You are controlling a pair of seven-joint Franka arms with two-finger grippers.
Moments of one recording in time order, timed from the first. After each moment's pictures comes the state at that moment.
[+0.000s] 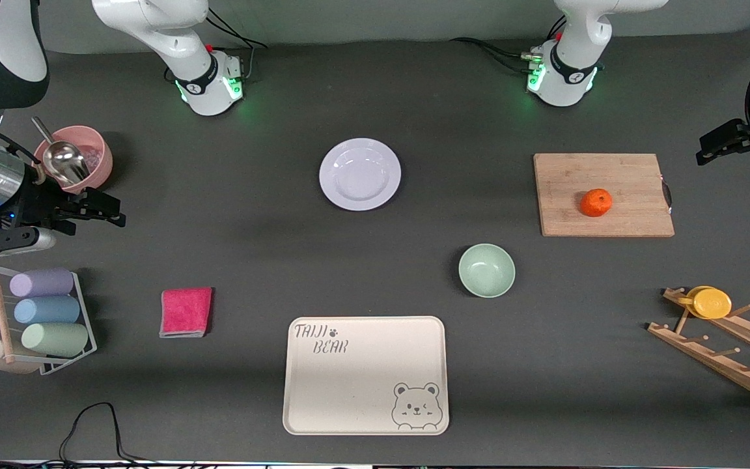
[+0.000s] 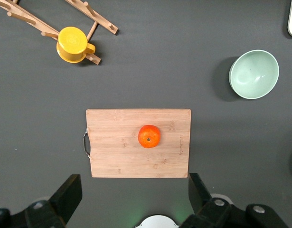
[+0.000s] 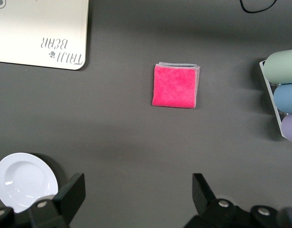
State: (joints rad) left arm -0.03 -0.09 0.09 -1.69 0.02 1.51 0.06; right arm 0.01 0.10 0.04 -1.59 0.08 1.67 -0.05
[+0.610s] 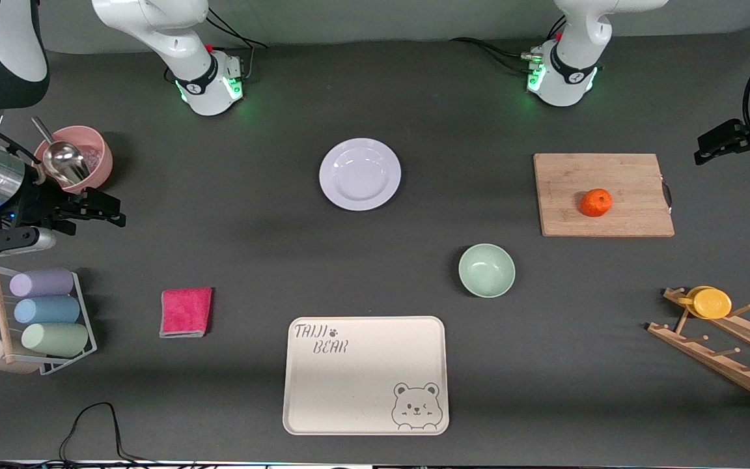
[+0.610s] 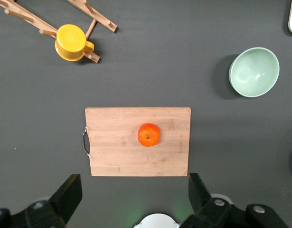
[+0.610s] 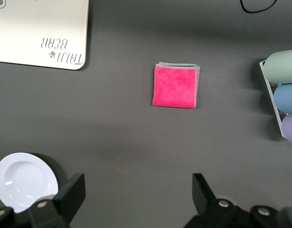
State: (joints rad) left arm -0.03 -0.09 0.09 -1.70 0.02 1.50 0.06; right arm 0.01 0.10 0.04 -1.59 0.08 1.67 -0.05
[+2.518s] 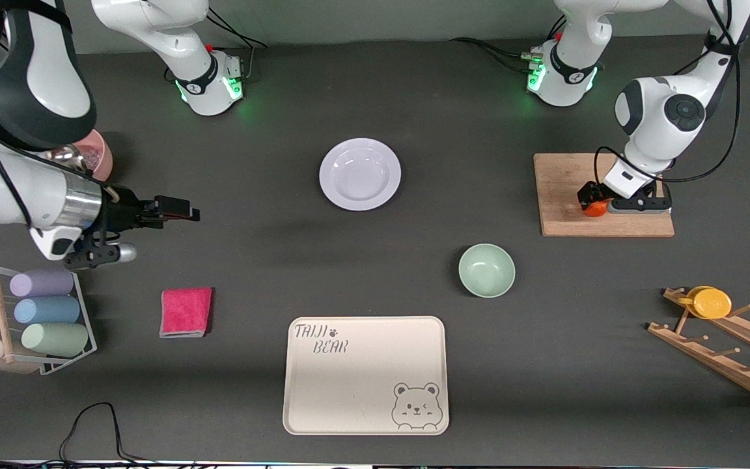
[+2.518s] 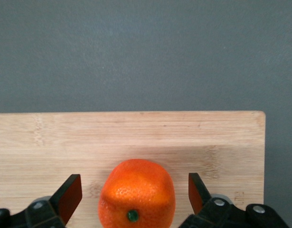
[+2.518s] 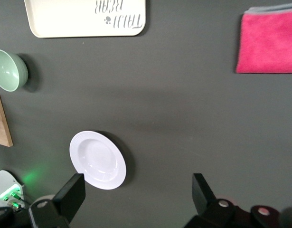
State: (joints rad) left arm -0.03 0.01 0.09 -2.75 0.02 2.86 0.05; right arm 0.07 0.18 0.04 -1.69 0.37 1.67 0.01
